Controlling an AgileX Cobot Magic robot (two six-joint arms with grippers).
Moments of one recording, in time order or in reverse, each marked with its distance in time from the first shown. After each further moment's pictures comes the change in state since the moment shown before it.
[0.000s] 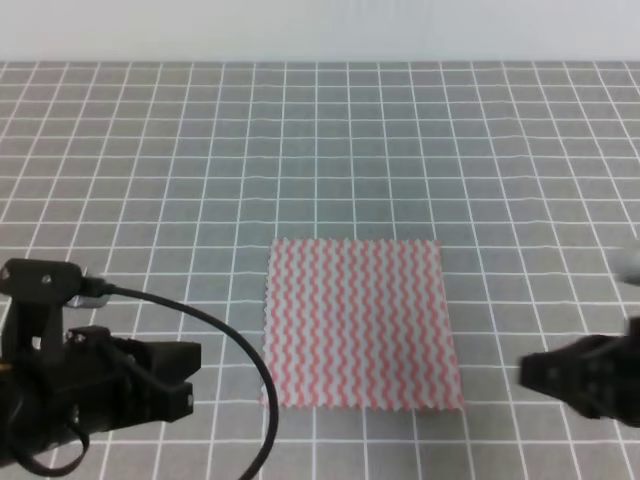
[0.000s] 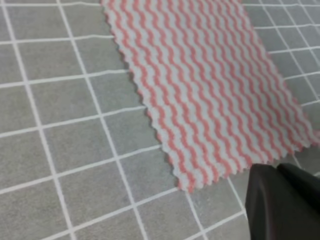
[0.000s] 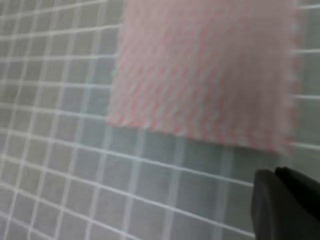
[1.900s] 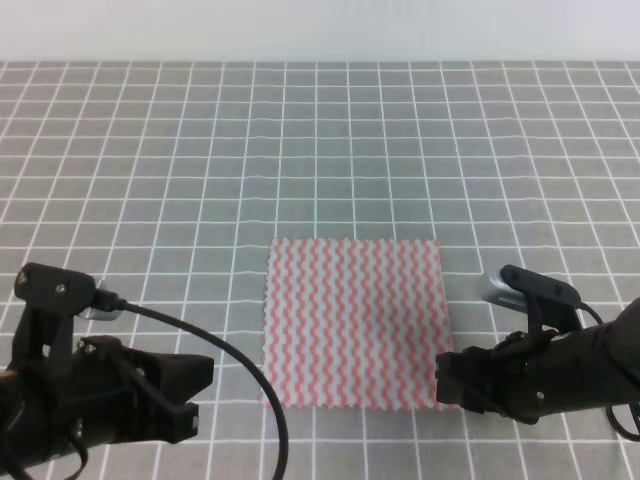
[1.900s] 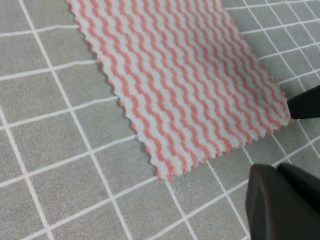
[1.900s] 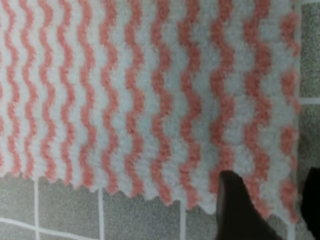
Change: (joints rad) left arm -0.016 0.006 0.000 -0.014 0.062 0.063; right arm 0.227 0.574 -0.112 0.137 -0.307 0.012
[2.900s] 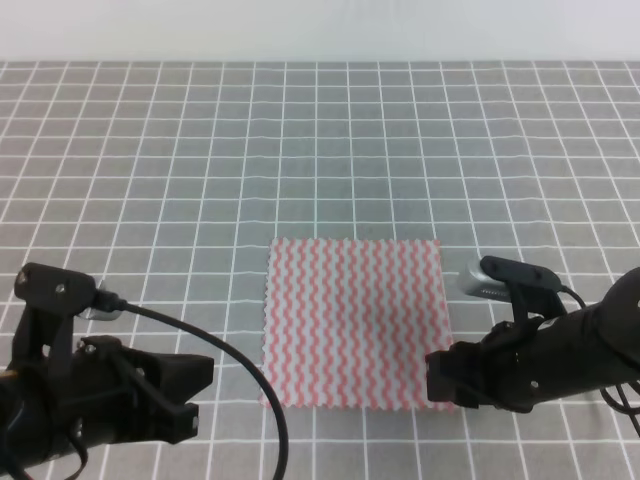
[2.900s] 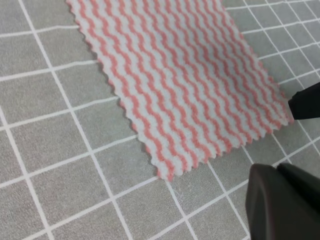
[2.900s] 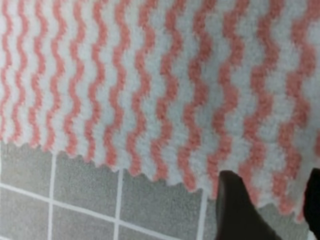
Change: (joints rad) left arm -0.001 -0.003 0.001 -0.003 0.005 0.002; right arm -0.001 0.006 -0.073 -0.149 0.091 0.053
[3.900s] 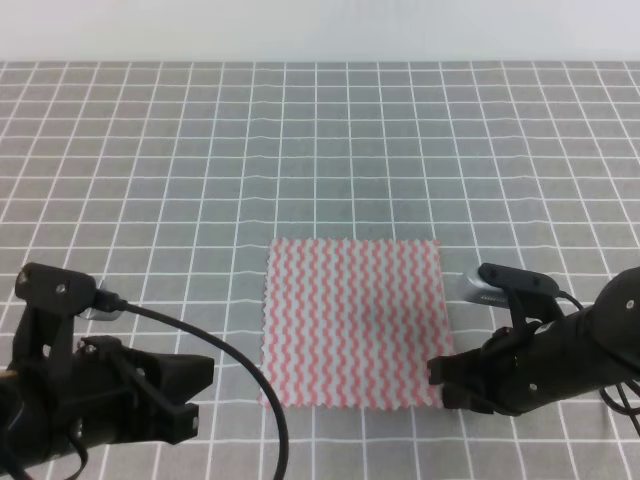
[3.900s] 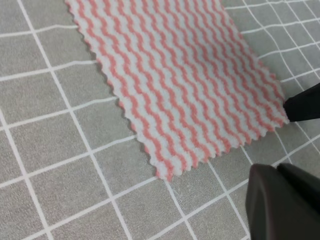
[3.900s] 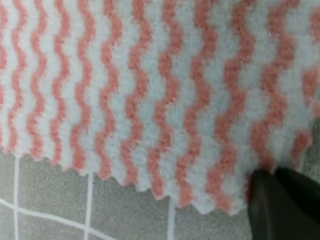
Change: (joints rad) left arm 0.000 0.001 0.000 -0.001 0.002 0.002; right arm -0.004 0.041 -0.010 -0.044 0.008 0.031
